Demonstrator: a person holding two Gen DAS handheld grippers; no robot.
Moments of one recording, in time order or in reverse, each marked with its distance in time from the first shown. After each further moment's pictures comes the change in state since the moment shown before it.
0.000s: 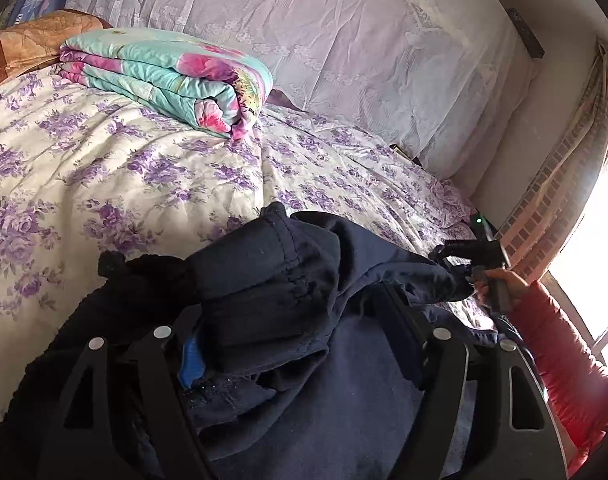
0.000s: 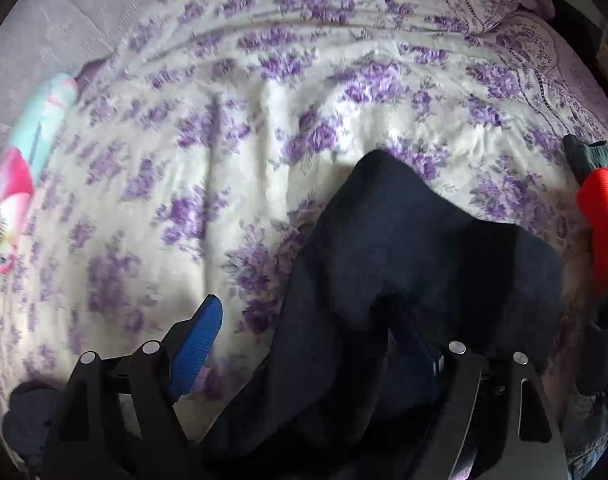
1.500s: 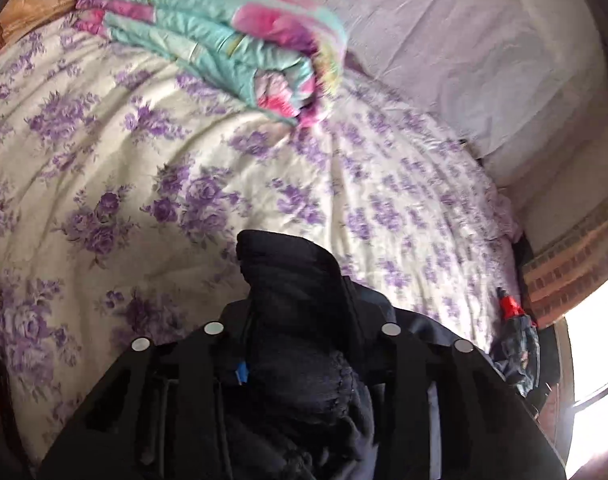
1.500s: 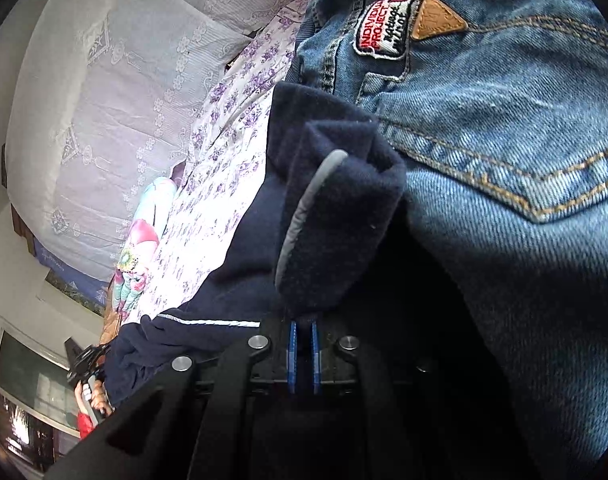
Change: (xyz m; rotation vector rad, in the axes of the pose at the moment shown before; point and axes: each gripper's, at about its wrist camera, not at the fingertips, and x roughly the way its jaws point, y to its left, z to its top) left arm 0.037 0.047 0.088 -0.178 0.190 0.080; right arm -0.094 -0.197 -0.235 0.366 -0.256 0.566
